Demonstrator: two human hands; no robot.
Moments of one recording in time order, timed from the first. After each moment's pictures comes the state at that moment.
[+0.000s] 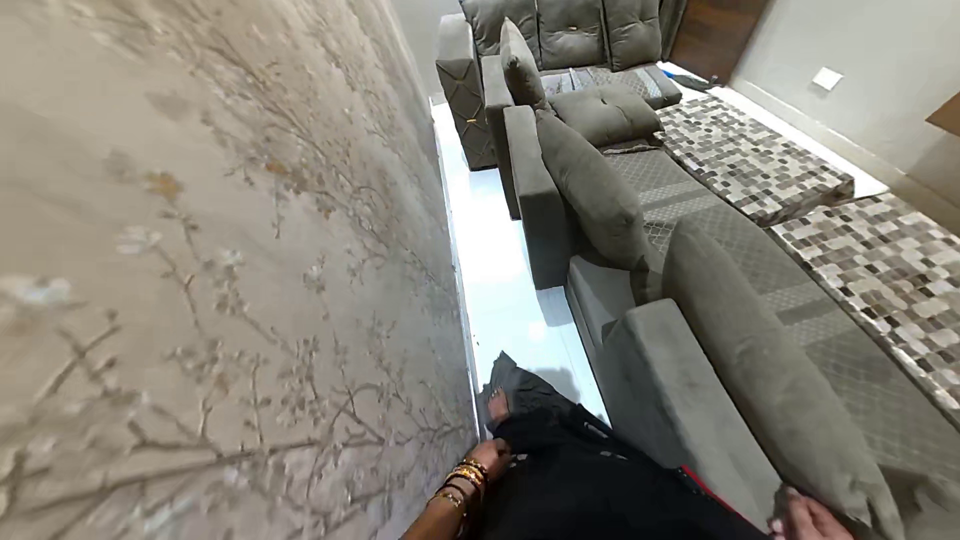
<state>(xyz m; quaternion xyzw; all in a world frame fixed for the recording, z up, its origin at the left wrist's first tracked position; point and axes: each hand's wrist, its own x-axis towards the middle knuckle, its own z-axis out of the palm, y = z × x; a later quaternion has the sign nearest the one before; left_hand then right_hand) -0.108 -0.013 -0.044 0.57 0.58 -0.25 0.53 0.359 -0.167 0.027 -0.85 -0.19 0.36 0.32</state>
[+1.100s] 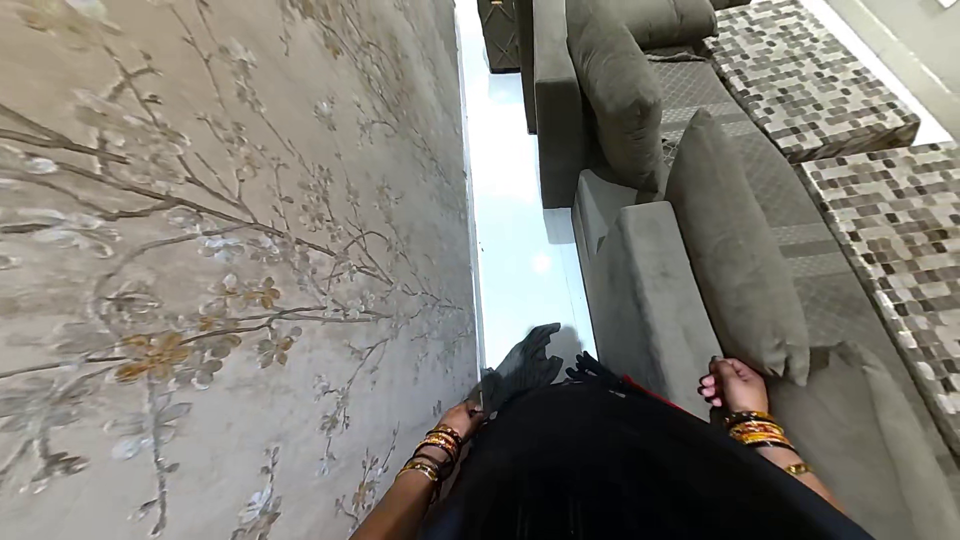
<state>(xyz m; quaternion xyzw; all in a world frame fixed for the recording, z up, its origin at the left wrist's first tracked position) -0.105 -0.223 -0.032 0.45 0.67 -0.22 0.54 0.377 -0.168 0.019 -0.81 -0.19 0.45 0.32</state>
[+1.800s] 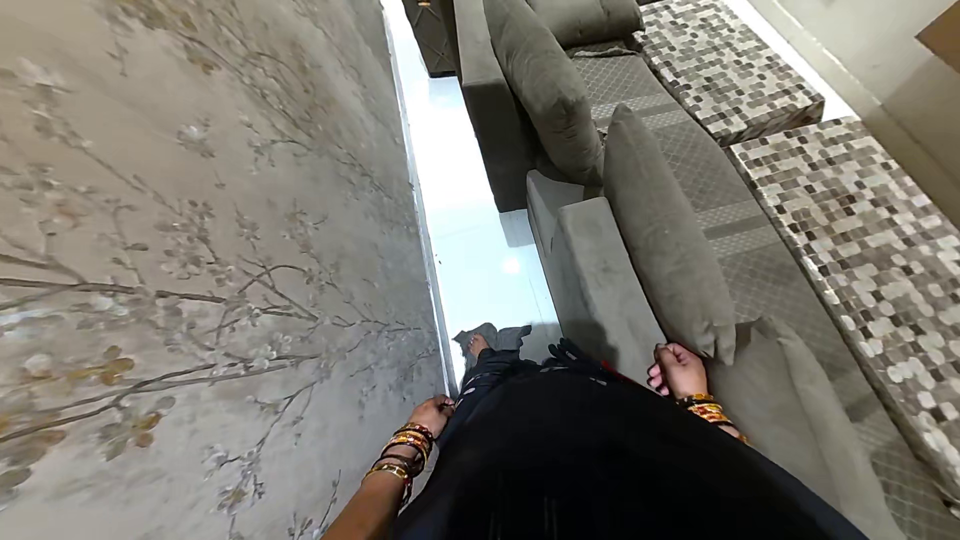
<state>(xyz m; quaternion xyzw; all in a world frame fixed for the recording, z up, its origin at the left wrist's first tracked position) -0.070 -0.169 -0.034 0.48 0.68 -0.21 0.51 0.383 -0.163 0.029 -0.80 -0.21 0.48 0.29</state>
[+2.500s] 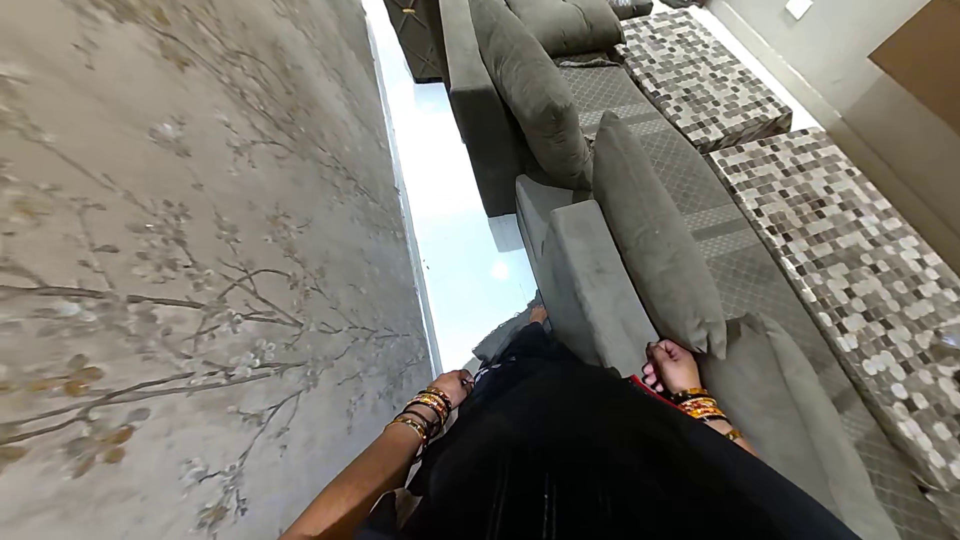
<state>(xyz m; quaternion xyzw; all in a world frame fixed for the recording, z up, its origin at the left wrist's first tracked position) -0.030 -0.110 -0.038 0.57 0.59 -0.29 0.50 0.382 -0.161 0.023 -0.81 -0.22 0.48 0.27</state>
